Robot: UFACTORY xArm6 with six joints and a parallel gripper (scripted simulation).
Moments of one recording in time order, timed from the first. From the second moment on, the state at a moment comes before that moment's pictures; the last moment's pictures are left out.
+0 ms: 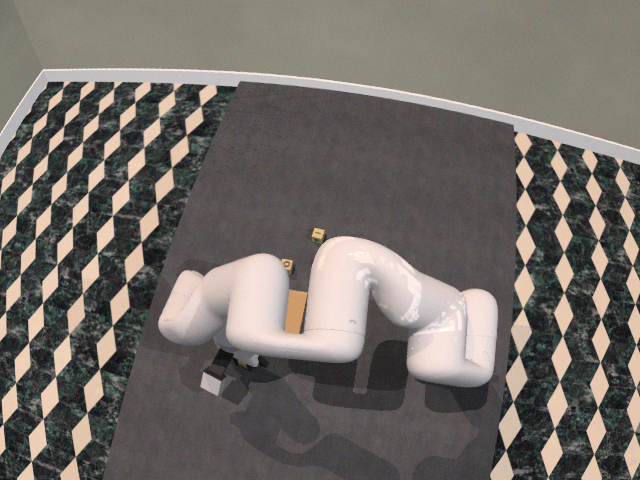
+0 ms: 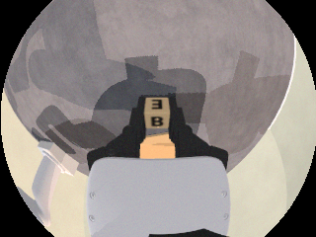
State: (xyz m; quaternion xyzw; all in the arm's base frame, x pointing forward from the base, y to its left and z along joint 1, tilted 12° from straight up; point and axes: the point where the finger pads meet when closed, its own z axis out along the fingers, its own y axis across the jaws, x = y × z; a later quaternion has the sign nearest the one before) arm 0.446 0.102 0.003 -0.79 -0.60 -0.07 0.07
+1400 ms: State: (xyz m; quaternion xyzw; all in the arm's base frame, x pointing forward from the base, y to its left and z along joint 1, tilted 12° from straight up) arm 0.443 0.082 0.101 -0.79 -0.60 -0.07 0.07
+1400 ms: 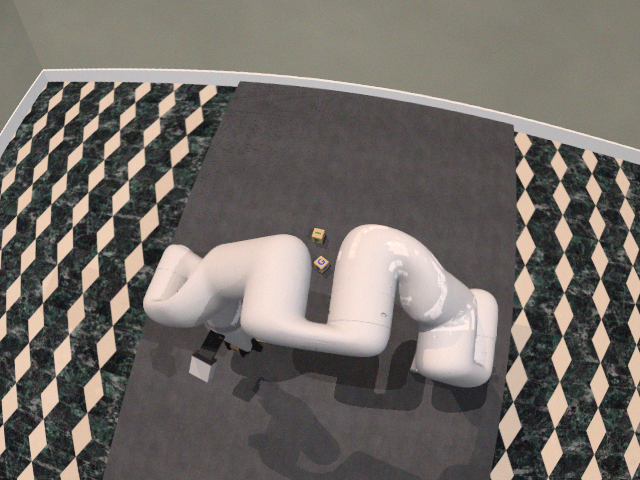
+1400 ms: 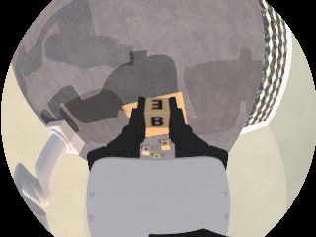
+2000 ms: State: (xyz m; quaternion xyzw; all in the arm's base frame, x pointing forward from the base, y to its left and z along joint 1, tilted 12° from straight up) arm 0.438 0.059 0.097 -0.88 -0.47 -0.06 0.09
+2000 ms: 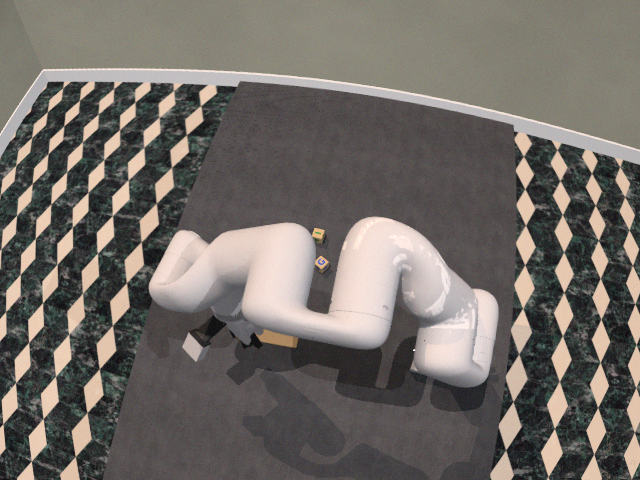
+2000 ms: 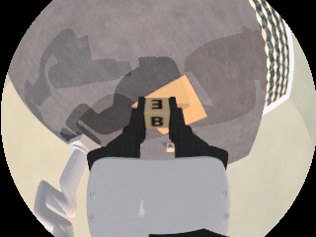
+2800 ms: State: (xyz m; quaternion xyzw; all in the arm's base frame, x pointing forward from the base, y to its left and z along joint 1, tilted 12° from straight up) arm 0.426 0.025 0.092 -0.97 -0.22 -0.04 0.10
